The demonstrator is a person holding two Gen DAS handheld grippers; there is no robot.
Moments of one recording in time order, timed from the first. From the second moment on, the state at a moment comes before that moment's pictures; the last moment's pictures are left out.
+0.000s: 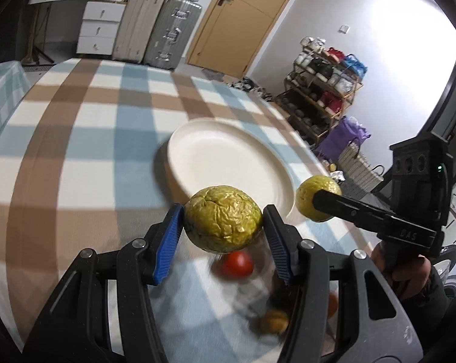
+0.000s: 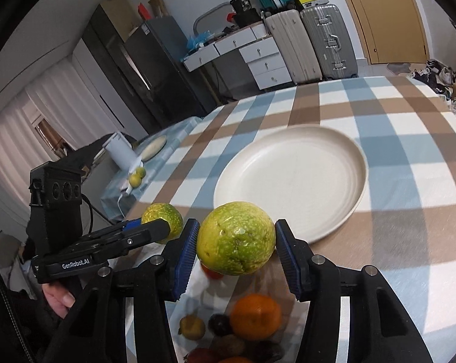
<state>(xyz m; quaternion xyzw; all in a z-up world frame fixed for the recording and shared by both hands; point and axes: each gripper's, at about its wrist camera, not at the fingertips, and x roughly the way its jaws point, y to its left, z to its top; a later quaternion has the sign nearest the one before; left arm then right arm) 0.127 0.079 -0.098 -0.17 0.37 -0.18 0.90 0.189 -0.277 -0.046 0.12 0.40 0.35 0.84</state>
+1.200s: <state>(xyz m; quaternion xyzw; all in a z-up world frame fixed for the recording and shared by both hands) 0.315 0.023 -0.142 -0.10 0.44 -0.17 0.88 0.365 -0.259 -0.093 0.17 0.47 0.33 0.80</state>
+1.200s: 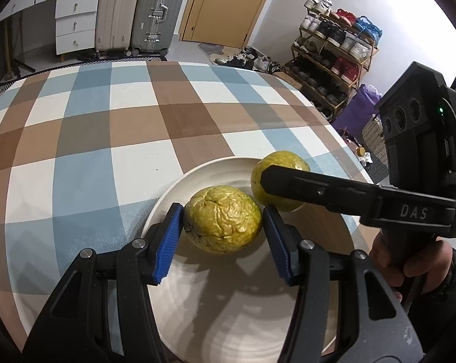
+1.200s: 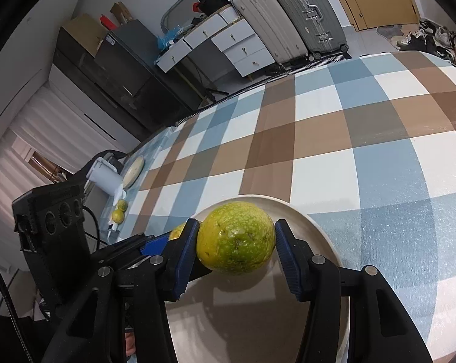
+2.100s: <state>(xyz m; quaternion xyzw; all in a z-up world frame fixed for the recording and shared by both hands) 0.183 0.029 -0.054 -0.06 0.35 -0.10 0.93 0.236 -0.311 -0.014 0.18 0.36 0.31 0.86</state>
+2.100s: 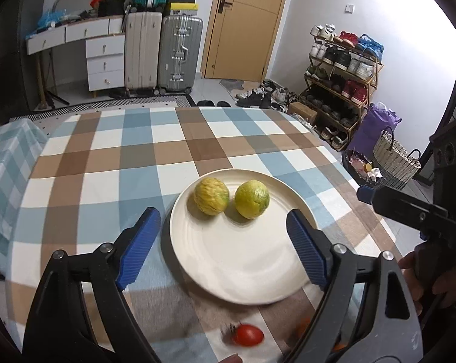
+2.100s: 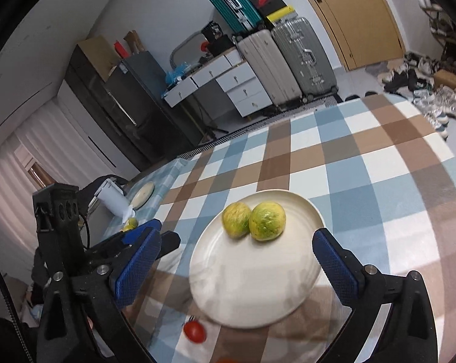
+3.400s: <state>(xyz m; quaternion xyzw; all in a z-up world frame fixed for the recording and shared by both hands) 0.014 0.015 -0.095 -0.07 0.40 -0.12 0.91 0.046 -0.310 -0.022 0.04 0.30 0.28 0.91</state>
